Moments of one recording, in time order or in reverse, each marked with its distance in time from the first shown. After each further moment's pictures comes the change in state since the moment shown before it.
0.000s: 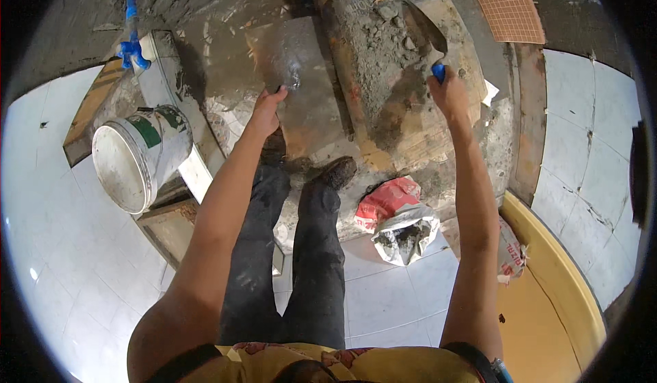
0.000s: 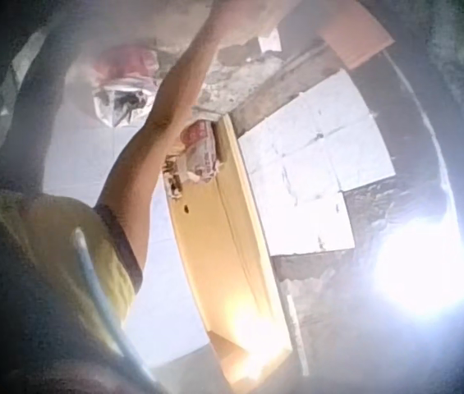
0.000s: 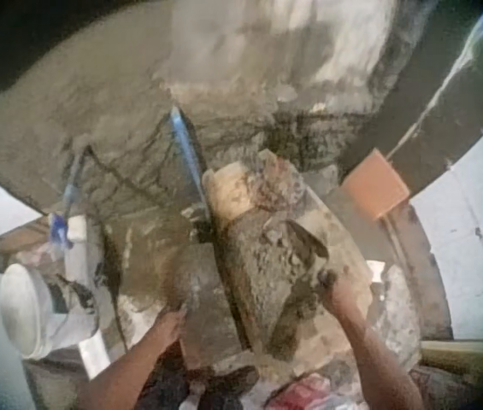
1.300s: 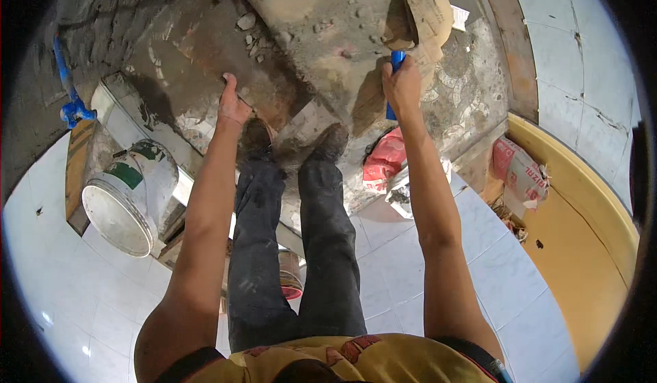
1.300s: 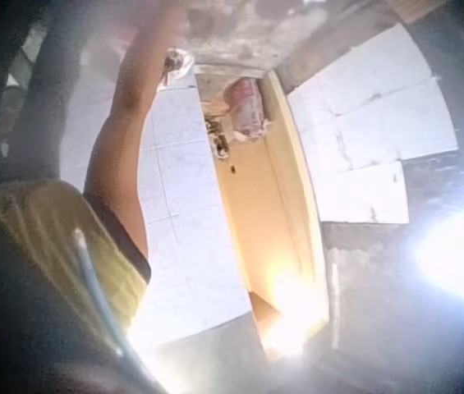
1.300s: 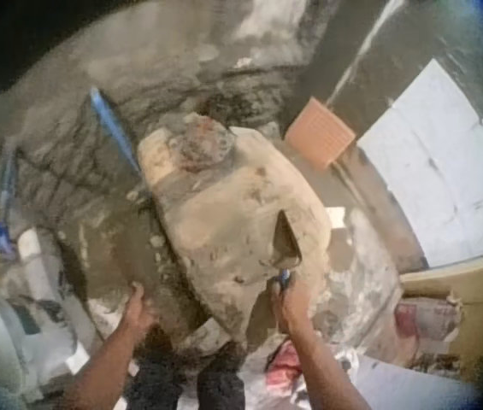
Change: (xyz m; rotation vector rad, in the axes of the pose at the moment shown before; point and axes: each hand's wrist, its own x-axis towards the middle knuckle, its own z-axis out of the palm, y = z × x) left_hand 0.021 -0.019 0.002 -0.179 0.029 -0.146; right_hand -0.126 0.001 0.070 0.166 0.207 0.349
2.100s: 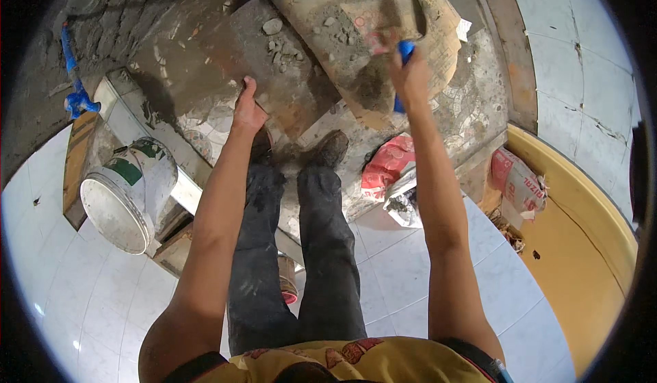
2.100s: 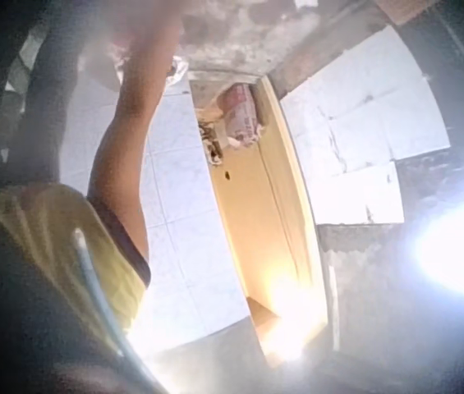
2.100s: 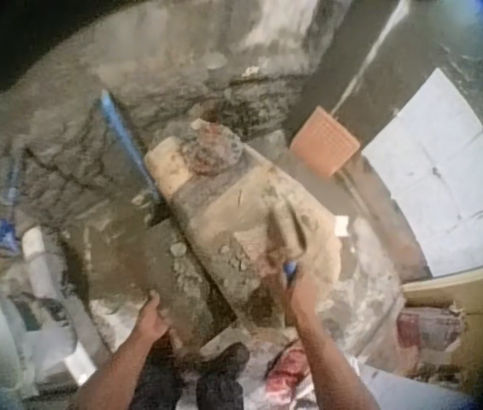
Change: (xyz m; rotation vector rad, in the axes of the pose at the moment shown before) left_hand 0.005 -0.032 -0.001 -0.022 -0.194 0.023; right_hand 0.029 -0.029 -0.022 0.022 0.008 -0.074
